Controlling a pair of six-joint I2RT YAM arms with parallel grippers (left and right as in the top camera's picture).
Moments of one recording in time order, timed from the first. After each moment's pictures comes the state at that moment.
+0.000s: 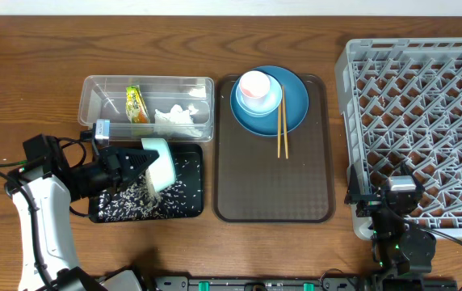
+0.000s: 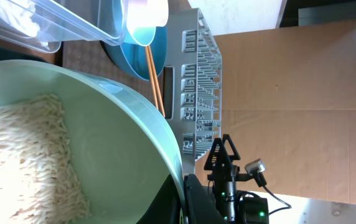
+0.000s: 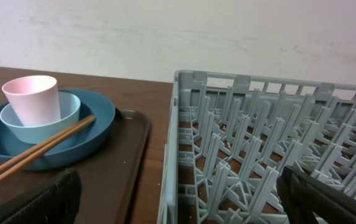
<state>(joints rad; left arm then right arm) 0.50 1.32 0.89 -1.14 1.28 0.13 -0.01 0.01 0.01 -0.07 -0.05 -0.06</state>
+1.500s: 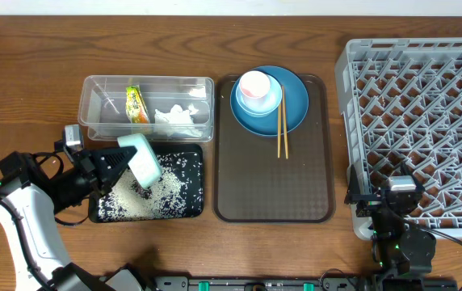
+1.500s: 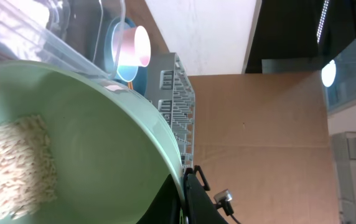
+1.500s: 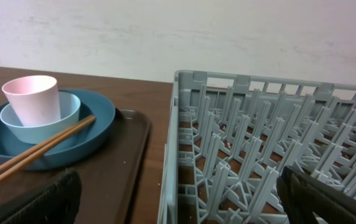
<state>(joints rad) 0.67 1.32 0.89 -1.19 1.40 0.14 -0.01 0.01 0.01 -0.07 -0.05 -0.06</state>
